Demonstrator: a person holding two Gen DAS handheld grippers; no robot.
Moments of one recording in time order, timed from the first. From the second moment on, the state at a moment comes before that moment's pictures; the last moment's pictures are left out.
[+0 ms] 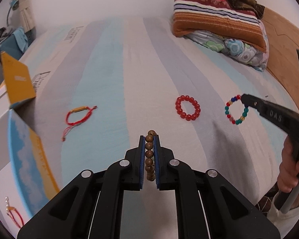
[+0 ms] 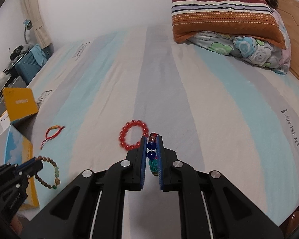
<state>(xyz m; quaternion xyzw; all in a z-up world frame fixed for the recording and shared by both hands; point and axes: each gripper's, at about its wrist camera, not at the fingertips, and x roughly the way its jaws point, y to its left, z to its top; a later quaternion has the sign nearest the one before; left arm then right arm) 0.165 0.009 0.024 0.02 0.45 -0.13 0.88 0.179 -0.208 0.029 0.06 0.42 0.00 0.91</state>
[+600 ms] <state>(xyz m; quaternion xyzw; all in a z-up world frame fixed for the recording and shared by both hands) 0.117 0.061 0.067 0.00 0.43 -0.11 0.90 0.136 -0.144 0.073 0.04 0.40 0.03 0.92</state>
